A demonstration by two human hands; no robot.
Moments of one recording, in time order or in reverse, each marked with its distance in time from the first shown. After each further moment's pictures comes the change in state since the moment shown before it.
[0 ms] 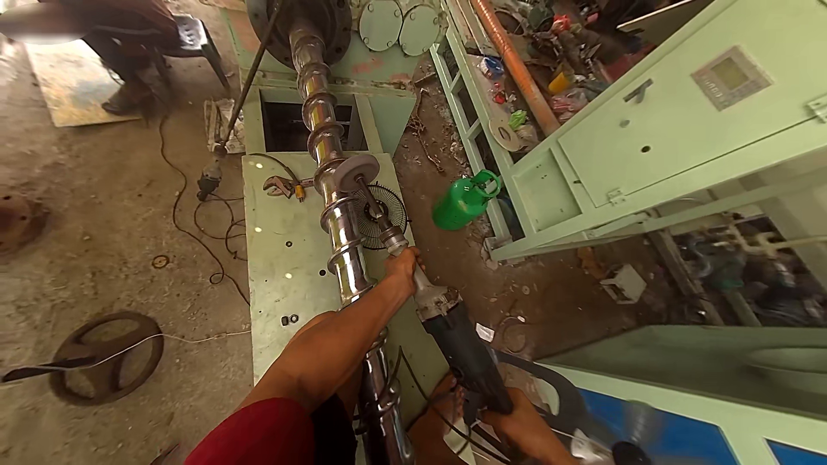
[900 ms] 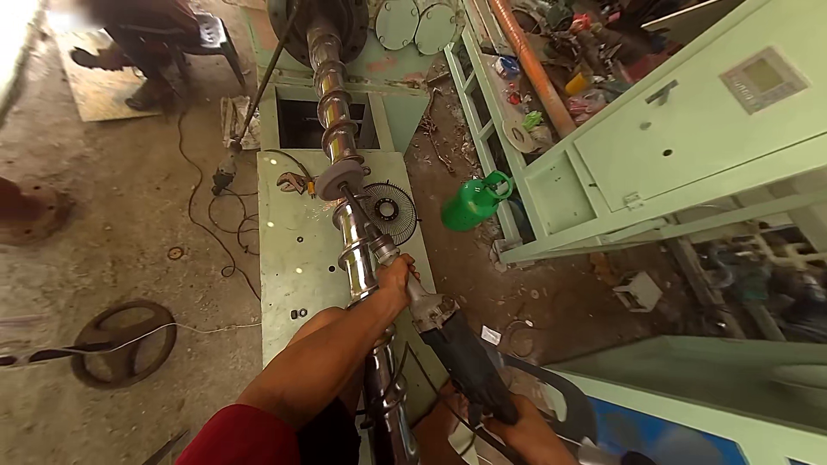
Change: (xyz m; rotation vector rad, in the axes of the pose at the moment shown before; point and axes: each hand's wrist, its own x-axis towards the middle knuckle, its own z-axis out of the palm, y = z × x) left_hand -0.025 0.008 -0.039 -0.061 0.079 -0.013; right_hand -0.007 -0.002 0.004 -0.176 0.006 -0.026
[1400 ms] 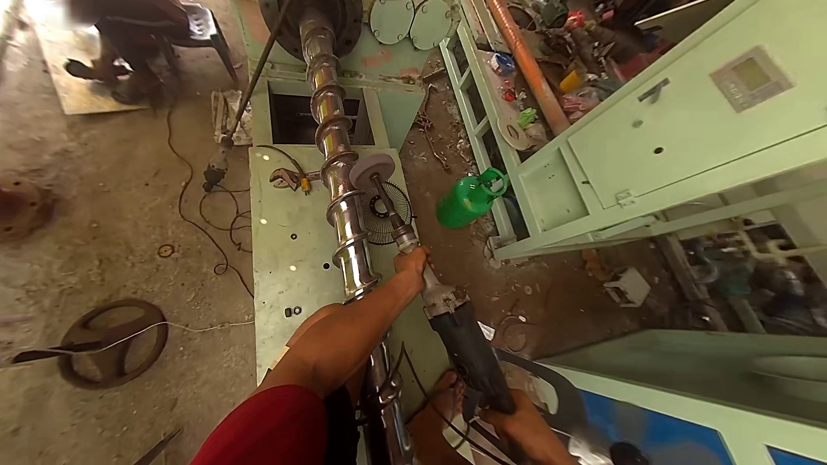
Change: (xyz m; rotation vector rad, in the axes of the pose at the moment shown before) left_hand 0.028 -0.021 0.045 0.112 -0.078 -0.035; right_hand 0.003 0.010 -0.001 0.234 -0.012 0.047
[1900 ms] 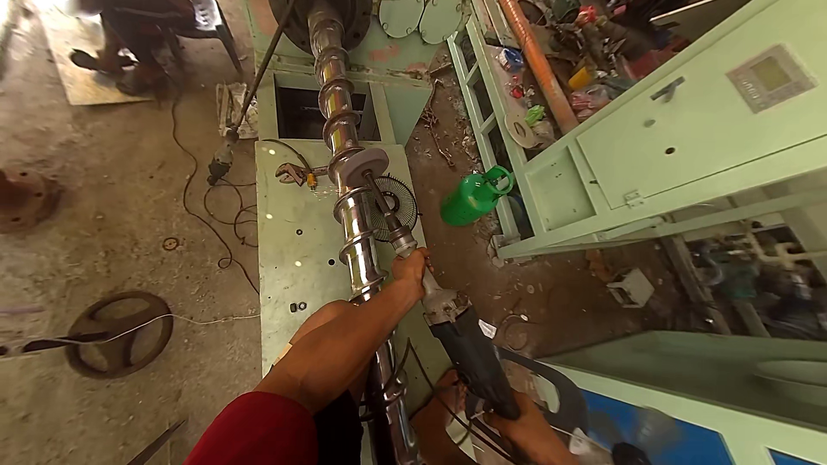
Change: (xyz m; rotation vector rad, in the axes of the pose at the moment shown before) left_hand -0.025 0.004 -0.022 -0.065 0.041 0.044; right_hand -0.003 0.003 0.004 -0.084 0.004 -0.043
